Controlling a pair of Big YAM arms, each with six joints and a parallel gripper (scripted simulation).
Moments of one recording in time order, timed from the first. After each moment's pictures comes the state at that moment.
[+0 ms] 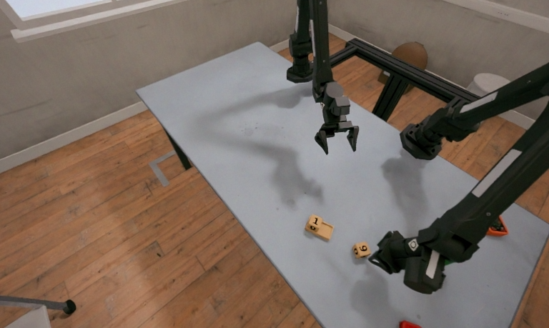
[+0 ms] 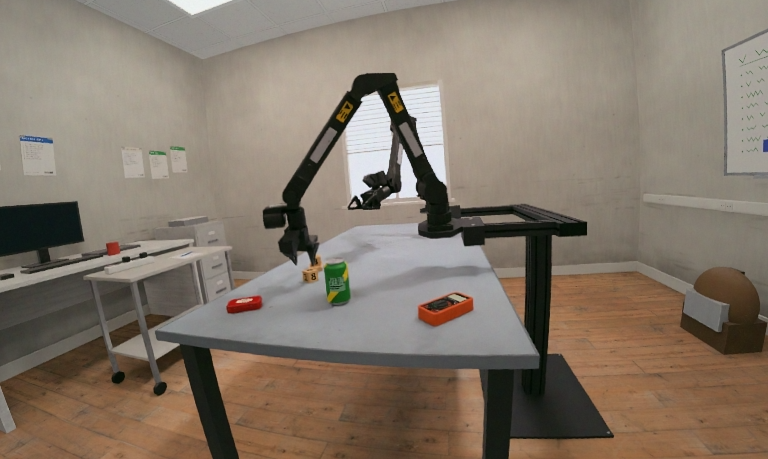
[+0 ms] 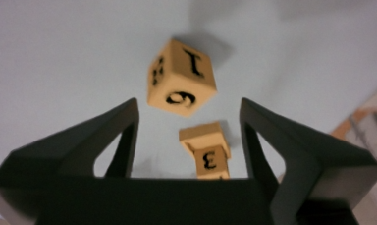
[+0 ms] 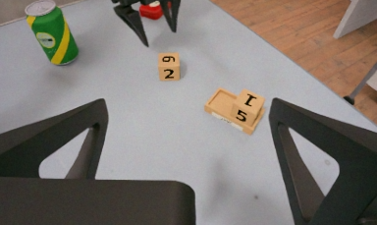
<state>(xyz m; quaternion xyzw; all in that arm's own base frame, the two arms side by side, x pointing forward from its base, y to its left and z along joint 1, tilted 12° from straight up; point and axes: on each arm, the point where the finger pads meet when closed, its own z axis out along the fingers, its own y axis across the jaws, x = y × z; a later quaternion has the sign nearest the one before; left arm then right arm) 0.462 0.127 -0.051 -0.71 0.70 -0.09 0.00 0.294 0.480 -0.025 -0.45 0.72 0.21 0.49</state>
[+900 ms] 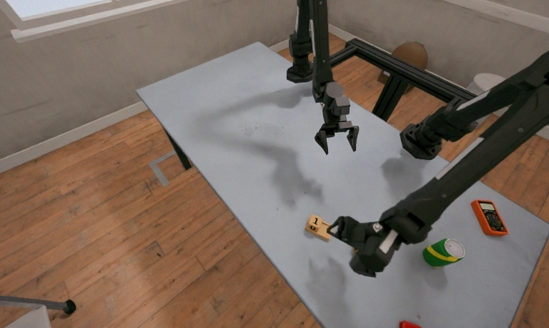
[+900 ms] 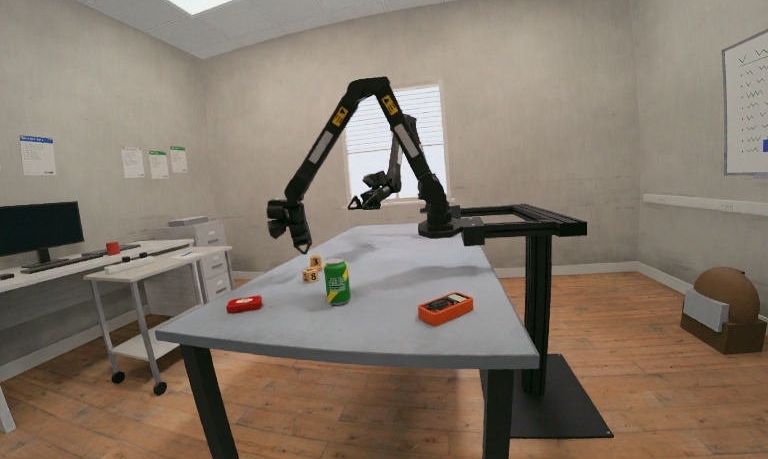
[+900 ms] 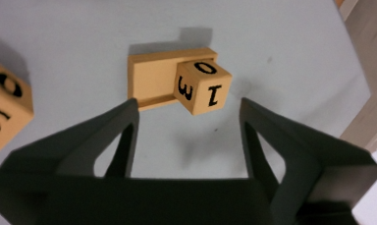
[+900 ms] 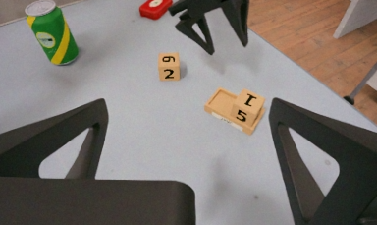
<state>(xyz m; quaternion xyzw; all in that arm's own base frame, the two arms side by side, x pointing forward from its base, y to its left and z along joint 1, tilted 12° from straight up) 0.518 0.003 -0.048 -0.23 0.95 -0.19 0.07 0.294 0.480 -0.025 -0.45 0.72 0.21 0.49</state>
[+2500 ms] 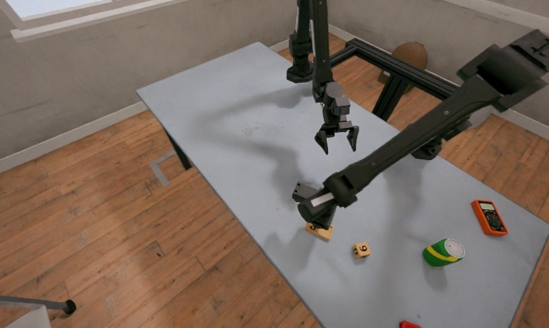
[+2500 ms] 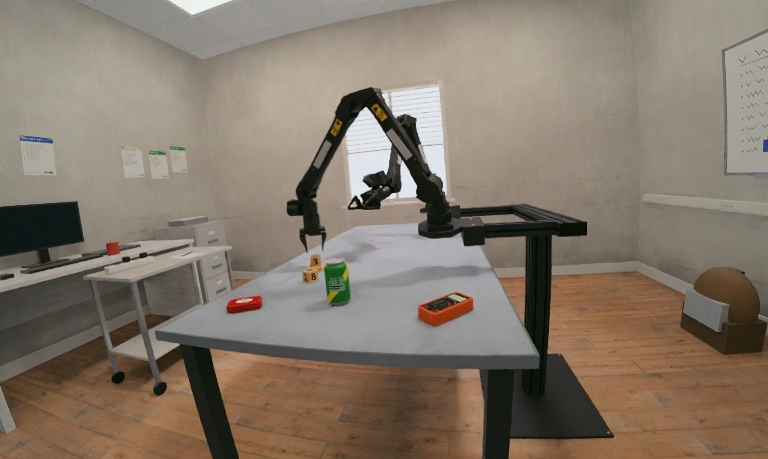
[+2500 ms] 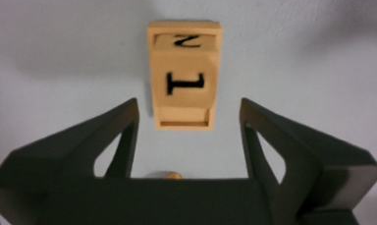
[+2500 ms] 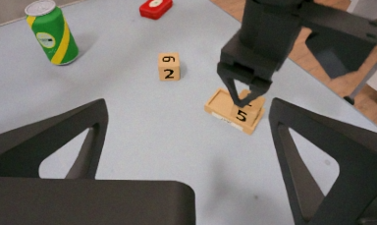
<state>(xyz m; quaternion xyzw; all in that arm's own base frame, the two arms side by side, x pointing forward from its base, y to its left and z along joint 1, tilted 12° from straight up) 0.504 -0.061 -0.093 0.56 0.82 0.09 -0.04 0.294 0.480 -0.025 -0.45 0.72 0.21 0.49</state>
